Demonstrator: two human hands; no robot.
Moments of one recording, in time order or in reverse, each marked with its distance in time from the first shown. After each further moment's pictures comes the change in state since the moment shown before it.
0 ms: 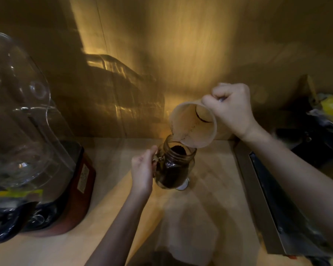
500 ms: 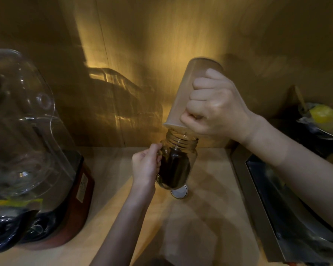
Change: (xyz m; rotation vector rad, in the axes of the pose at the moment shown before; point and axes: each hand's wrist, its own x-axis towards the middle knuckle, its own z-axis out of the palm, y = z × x) left_hand -0.008 0.035 0.012 0.032 -0.081 -0.031; right_hand 0.022 -0.053 -0.014 -0.437 -0.059 -0.854
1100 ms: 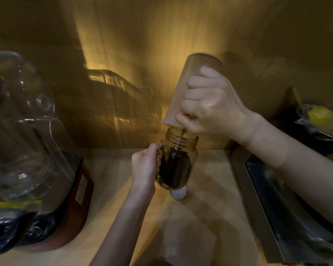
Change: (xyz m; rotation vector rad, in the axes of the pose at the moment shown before) left_hand -0.004 0.007 0.001 -0.010 -0.051 -0.006; right_hand 0.008 0.001 0.000 -0.055 0.005 -0.048
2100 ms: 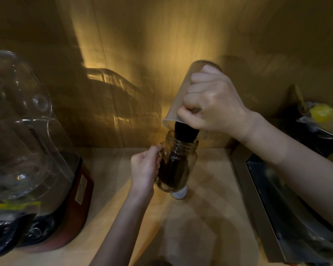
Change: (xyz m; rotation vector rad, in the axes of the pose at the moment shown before) left_hand 0.001 -0.006 -0.003 0.038 -0.029 0.036; right_hand -0.009 0.007 0.012 0.078 0.003 0.160
